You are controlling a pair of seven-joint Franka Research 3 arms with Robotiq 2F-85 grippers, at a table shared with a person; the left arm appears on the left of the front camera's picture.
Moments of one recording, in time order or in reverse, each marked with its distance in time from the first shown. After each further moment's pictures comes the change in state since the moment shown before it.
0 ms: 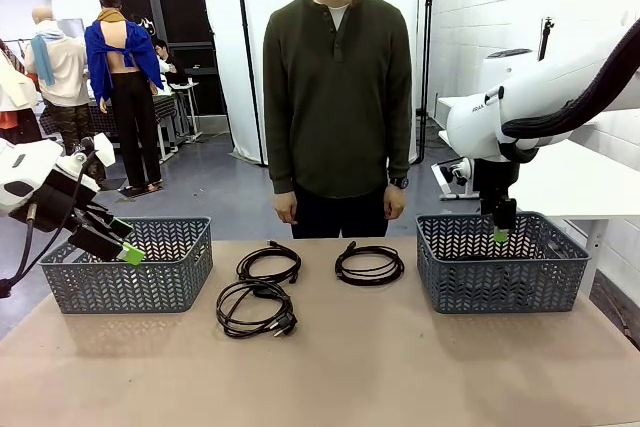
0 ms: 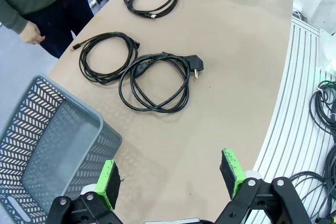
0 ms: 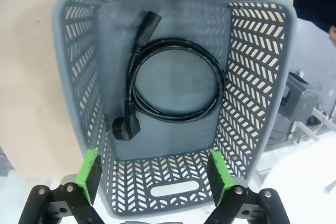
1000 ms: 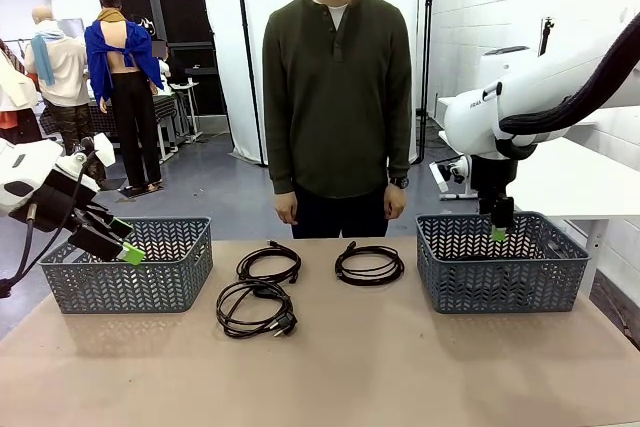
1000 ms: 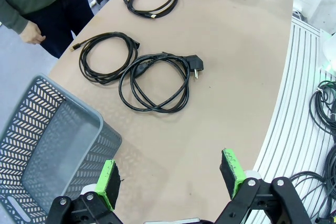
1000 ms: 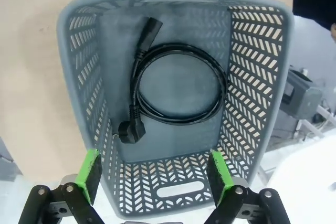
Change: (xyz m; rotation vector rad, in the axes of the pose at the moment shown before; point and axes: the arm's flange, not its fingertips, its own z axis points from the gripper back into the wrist) left arm 0.000 0.000 0.000 0.000 0.000 0.000; right arm 0.008 0.001 0.009 0.011 -0.009 -0.044
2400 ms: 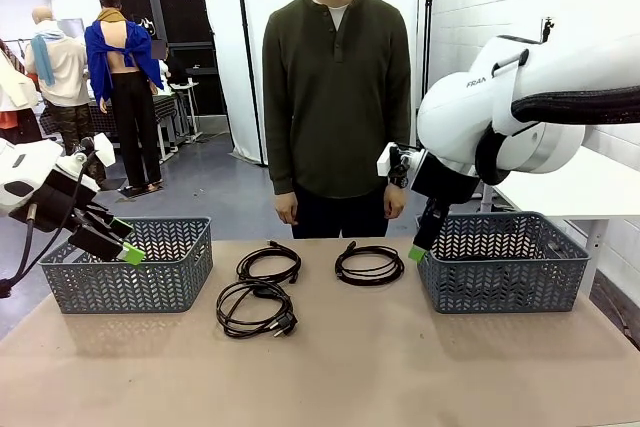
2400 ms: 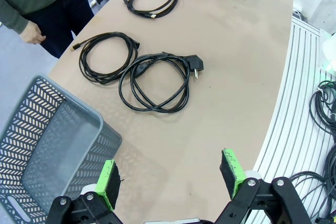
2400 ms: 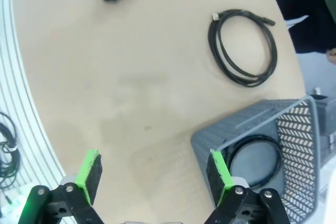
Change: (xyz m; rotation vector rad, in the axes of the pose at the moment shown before) left arm 0.000 0.000 0.000 0.000 0.000 0.000; right arm 0.090 0.149 0.051 0.006 -0.385 -0.310
